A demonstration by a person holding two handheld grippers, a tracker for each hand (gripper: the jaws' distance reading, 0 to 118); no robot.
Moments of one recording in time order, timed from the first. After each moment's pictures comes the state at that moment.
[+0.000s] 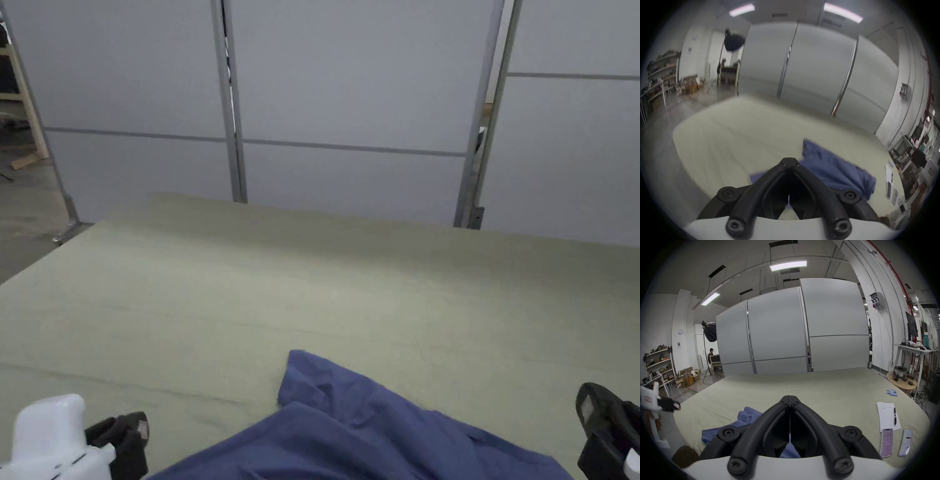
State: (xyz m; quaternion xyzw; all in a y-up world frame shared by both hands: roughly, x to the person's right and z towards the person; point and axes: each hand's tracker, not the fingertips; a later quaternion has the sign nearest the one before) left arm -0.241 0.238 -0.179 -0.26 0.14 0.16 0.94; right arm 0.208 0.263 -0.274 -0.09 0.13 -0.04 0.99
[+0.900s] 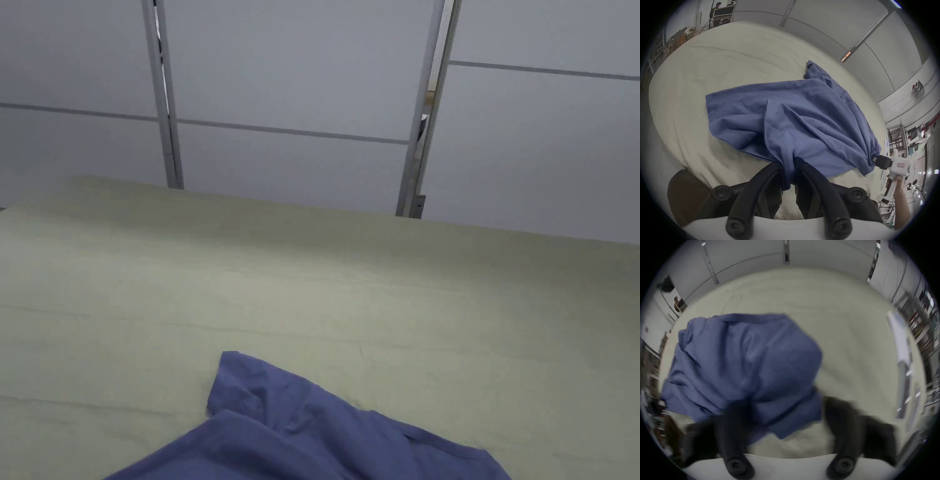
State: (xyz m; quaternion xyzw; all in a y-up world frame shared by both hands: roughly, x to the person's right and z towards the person) left arm -0.215 0.115 -0.230 -0.48 0.09 0.26 0.83; right arm 0.271 0.069 -0.404 -0.57 0.06 -0.02 0.82
